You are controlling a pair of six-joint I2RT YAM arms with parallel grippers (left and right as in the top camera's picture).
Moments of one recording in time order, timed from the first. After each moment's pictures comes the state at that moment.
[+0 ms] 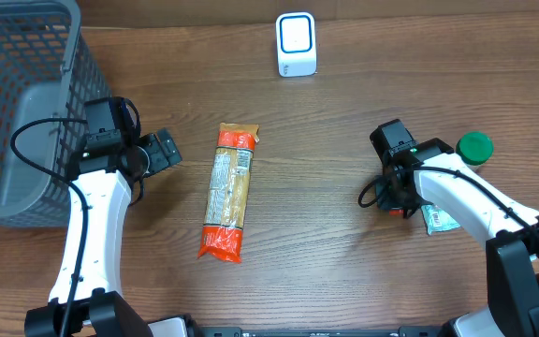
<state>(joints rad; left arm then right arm) 0.20 1.47 1.12 -0.75 -0.05 -0.27 0.36 1.70 1.02 -0.86 0.15 0.30</state>
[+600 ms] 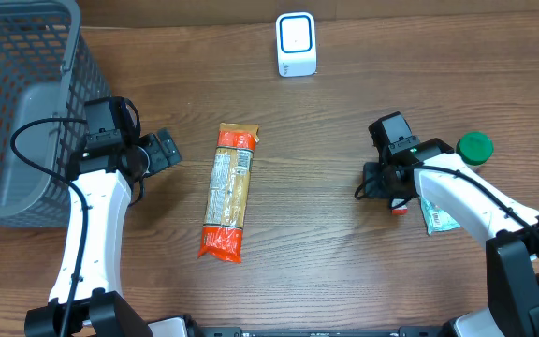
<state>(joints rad) 0.20 1.47 1.12 -0.75 -0.05 -0.27 0.37 1.70 1.02 -0.68 -0.03 0.40</state>
